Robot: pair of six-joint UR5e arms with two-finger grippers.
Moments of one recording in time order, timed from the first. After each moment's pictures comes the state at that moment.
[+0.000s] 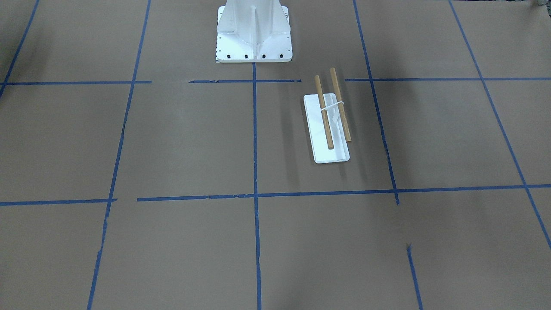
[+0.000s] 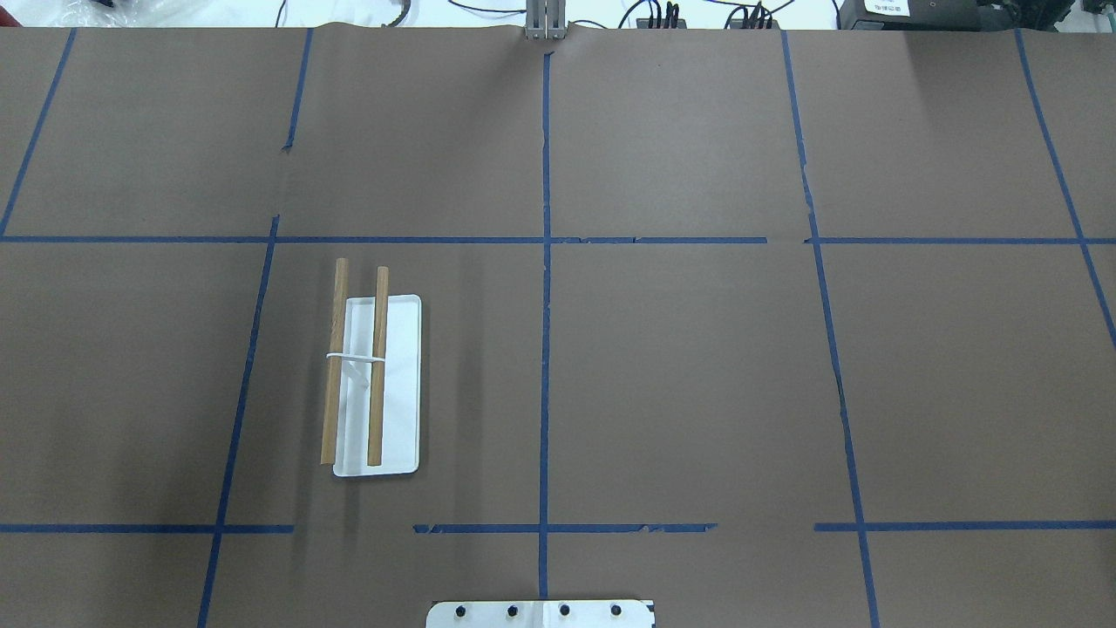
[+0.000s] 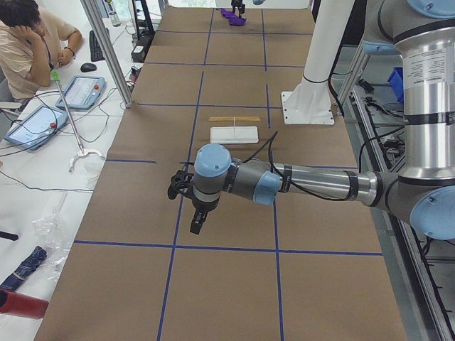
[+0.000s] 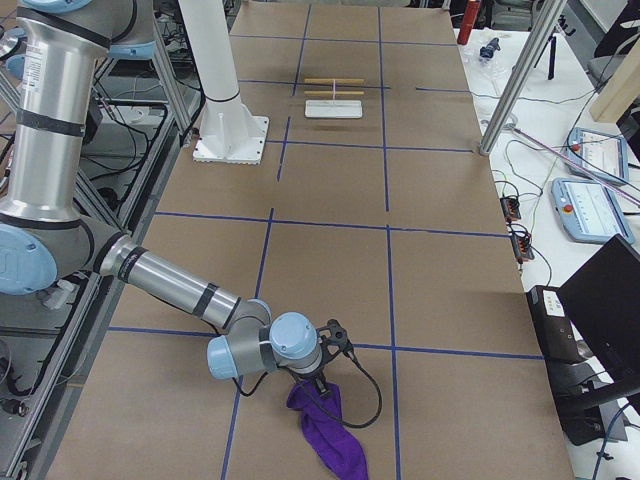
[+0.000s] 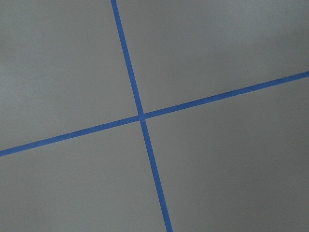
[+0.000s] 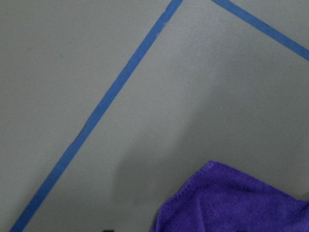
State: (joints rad) left arm -1.53 -1.43 -1.81 -1.79 -2.33 0.02; right arm 1.49 -1.81 1.31 -0.82 2.34 -0.33
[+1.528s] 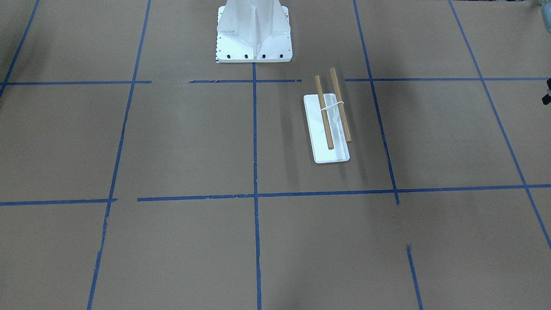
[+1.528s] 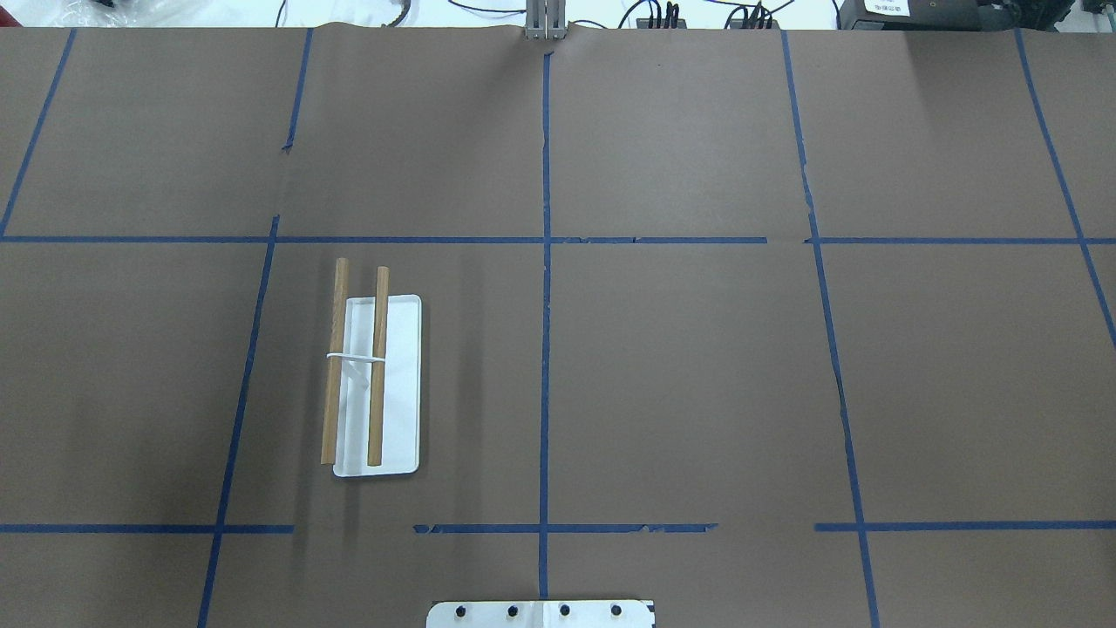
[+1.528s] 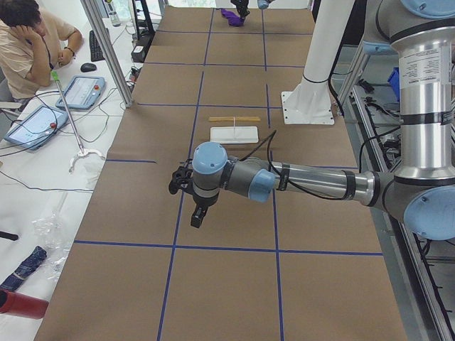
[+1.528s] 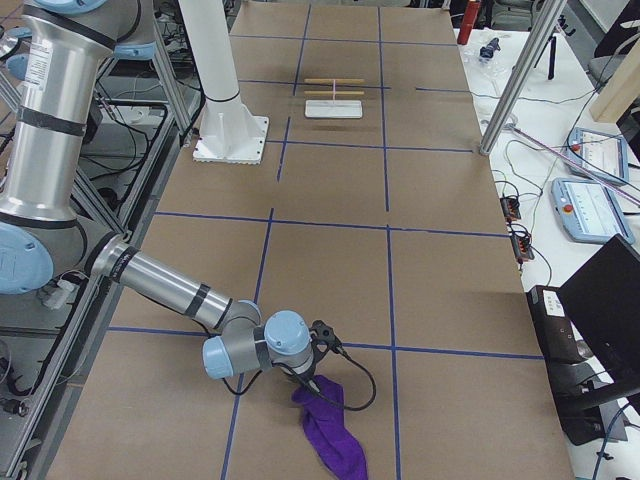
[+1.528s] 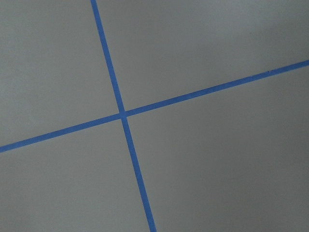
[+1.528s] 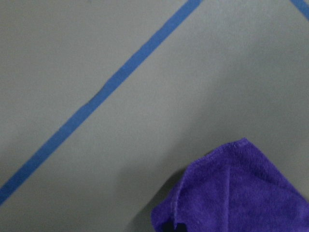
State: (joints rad) left arm -1.47 -1.46 -1.80 -1.78 -2.36 0.00; right arm 1.43 -1.84 1.38 -0.82 2.27 -0.47
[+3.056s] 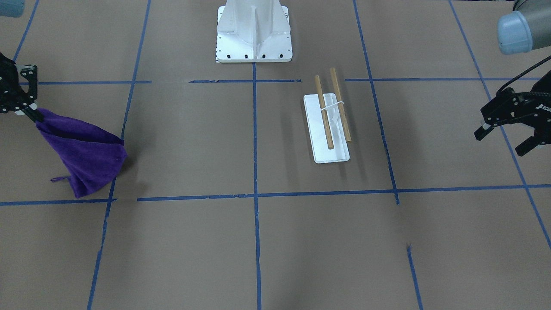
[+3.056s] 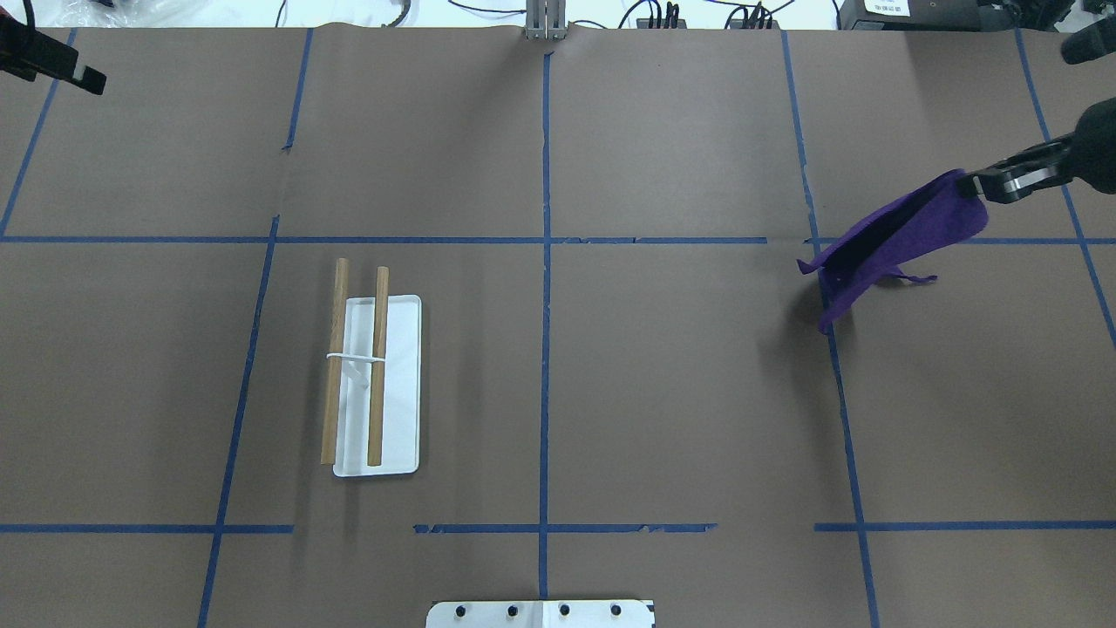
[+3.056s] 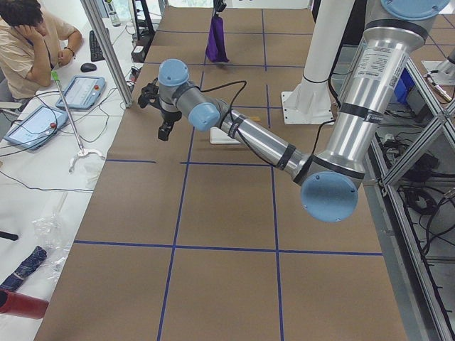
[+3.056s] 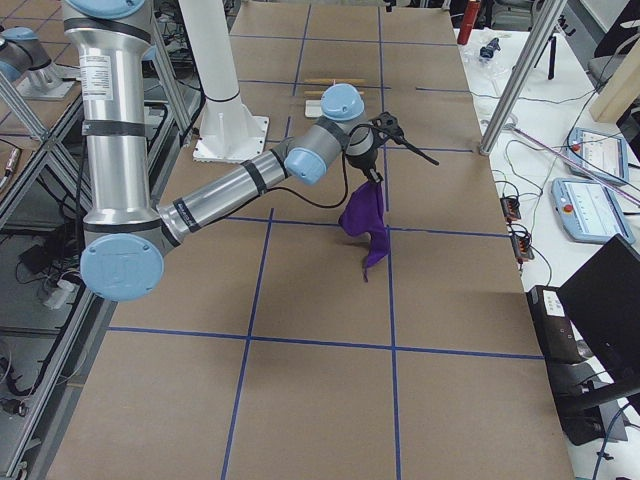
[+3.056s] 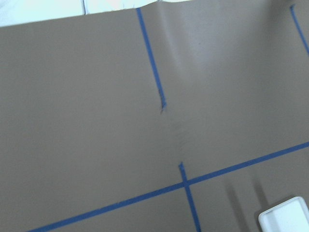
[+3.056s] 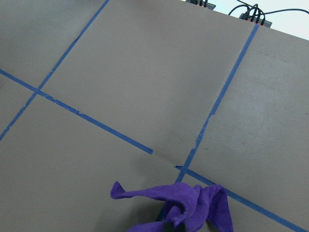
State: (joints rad) left arm -1.30 -1.90 -1.79 -1.87 -2.40 -0.49; right arm 1.10 -1.50 2.09 -1.20 2.20 0.48
